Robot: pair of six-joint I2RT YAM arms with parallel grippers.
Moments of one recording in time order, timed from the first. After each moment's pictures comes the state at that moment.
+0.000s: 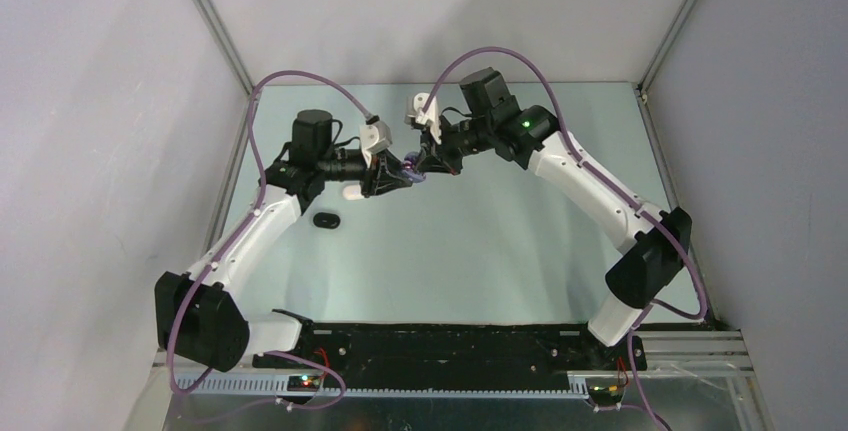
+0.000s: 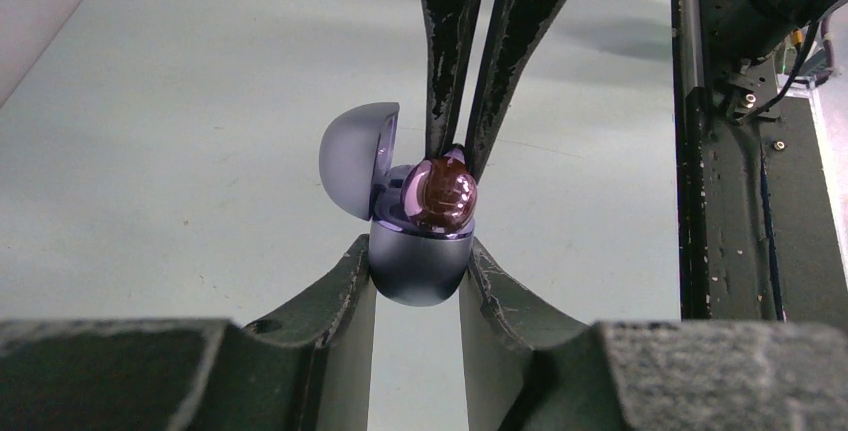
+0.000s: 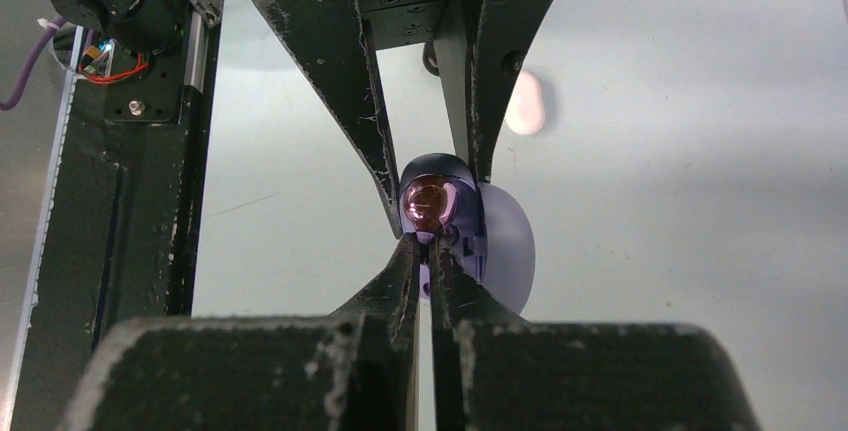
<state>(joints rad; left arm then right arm) -0.30 1.28 1.05 -0.29 1.00 0.45 0.70 1.69 1.75 -0.69 -0.73 -0.55</state>
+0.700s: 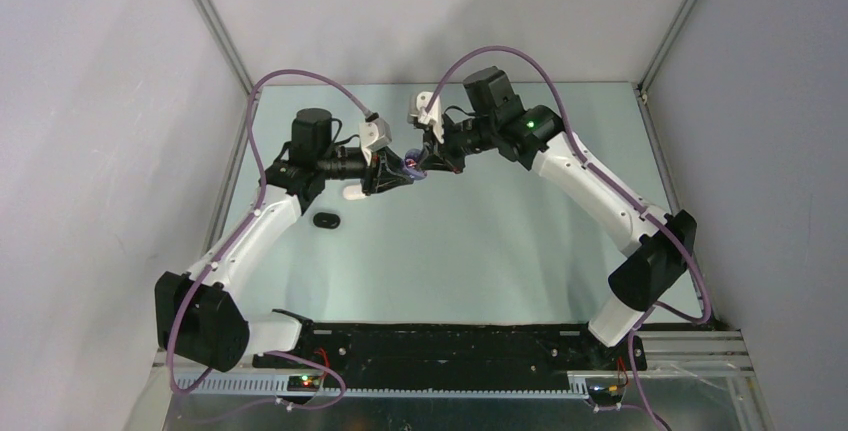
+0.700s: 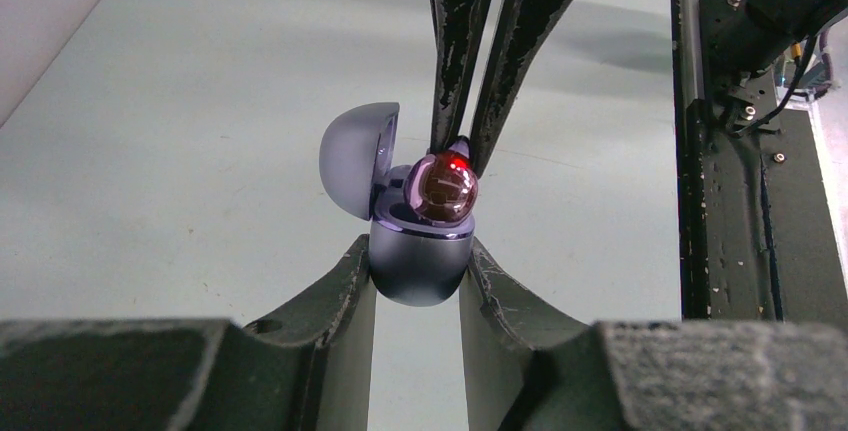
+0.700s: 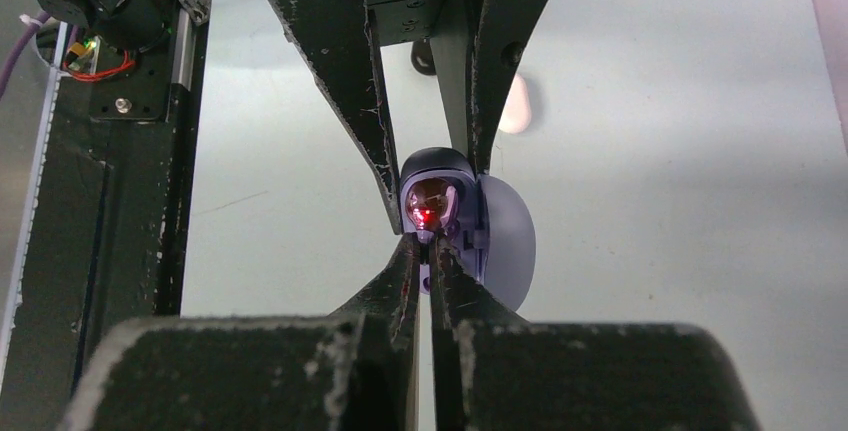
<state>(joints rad) -0.30 1.28 1.05 -0.25 1.00 0.41 0.69 1.67 1.74 -0.69 -0.72 -0.56</state>
